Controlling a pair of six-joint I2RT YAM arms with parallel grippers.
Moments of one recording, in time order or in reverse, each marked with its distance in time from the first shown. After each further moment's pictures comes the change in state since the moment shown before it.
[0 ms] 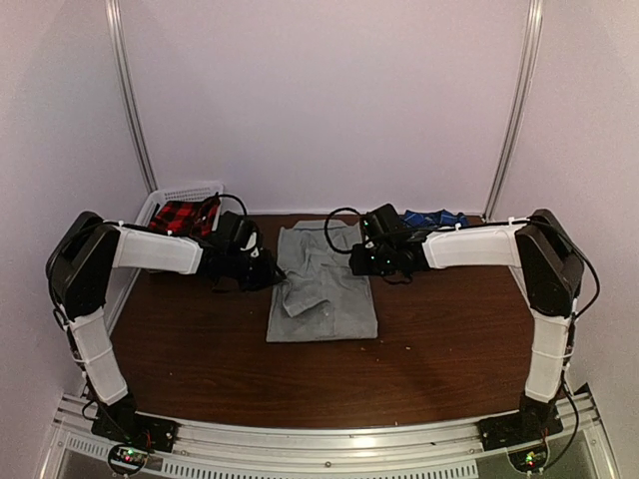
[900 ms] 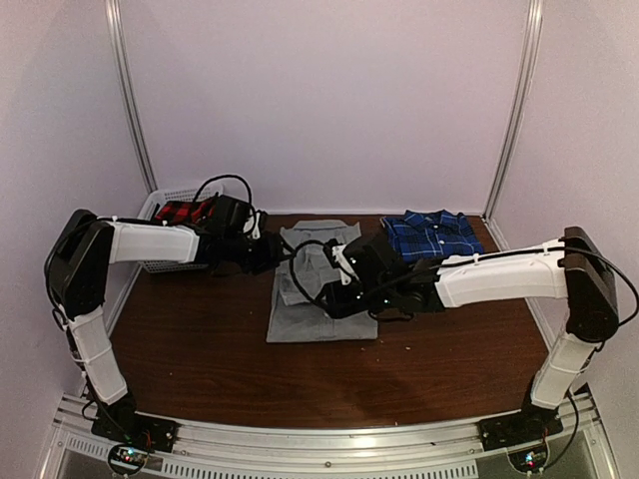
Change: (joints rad) left arm 0.044 0.024 0.110 0.027 0.102 0.084; right arm 0.232 -0.200 -0.161 0.031 -0.089 -0.059
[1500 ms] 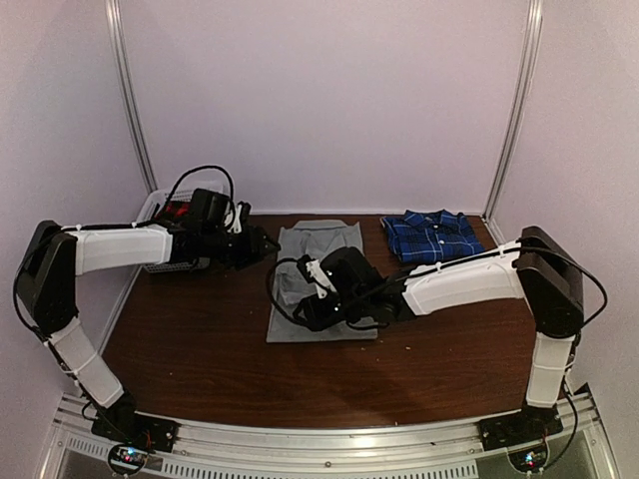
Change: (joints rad) left arm 0.035 -0.172 -0.086 -0.051 0.008 0.041; right arm 0.074 0.159 0.037 0.127 -0.111 -0.051
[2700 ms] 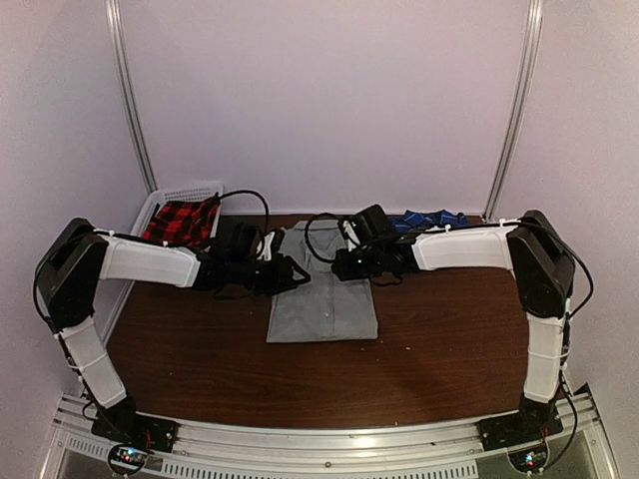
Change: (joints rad) left arm -0.148 0.061 -0.124 0.198 0.074 -0.058; right arm -0.271 0.104 0.229 -0.176 0.069 0.003
